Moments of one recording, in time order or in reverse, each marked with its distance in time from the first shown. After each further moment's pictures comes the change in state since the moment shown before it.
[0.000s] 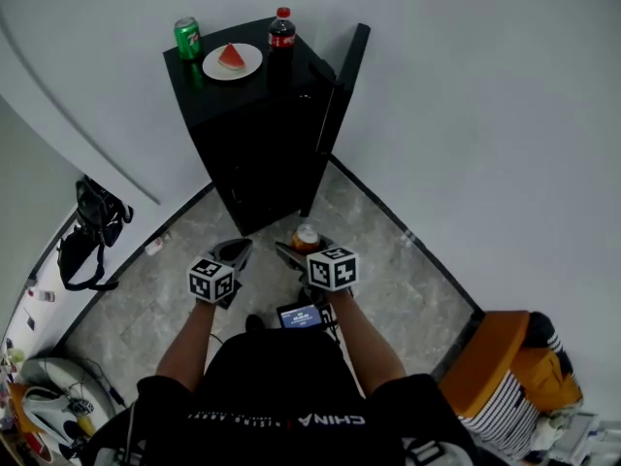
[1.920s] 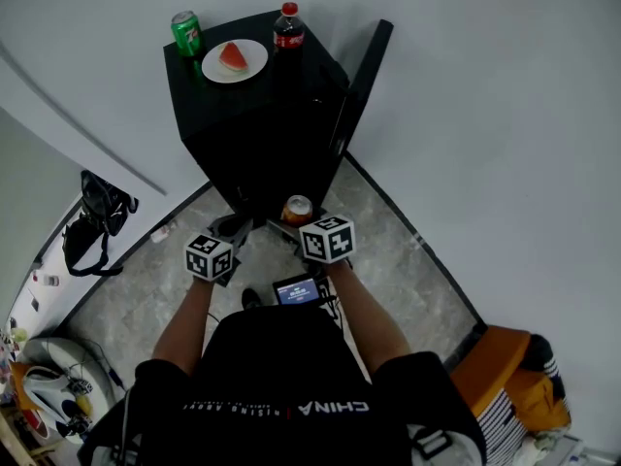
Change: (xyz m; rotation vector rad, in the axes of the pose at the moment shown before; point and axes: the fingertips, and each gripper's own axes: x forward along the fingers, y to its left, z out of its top) left arm 0.053 0.048 0.069 0.015 -0.019 0.068; right arm 0.066 -0.028 0.083 -0.096 0.066 0.140
